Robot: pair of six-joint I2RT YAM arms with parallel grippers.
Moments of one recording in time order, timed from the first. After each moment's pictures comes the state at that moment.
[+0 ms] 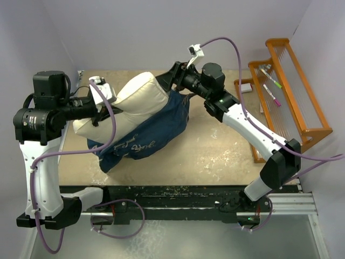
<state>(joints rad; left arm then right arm) -0.06 1.18 1.89 -1.33 0.88 0.82 0.61 1.57 1.49 0.12 -0.28 0.58</state>
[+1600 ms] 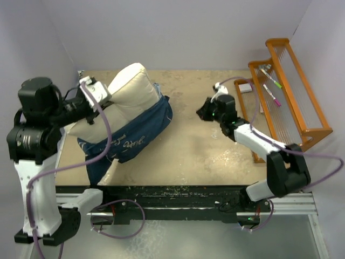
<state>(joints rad) -0.07 1.02 1.79 -1.10 0.67 0.68 0.38 1.51 0.83 0.16 -0.10 0.50</state>
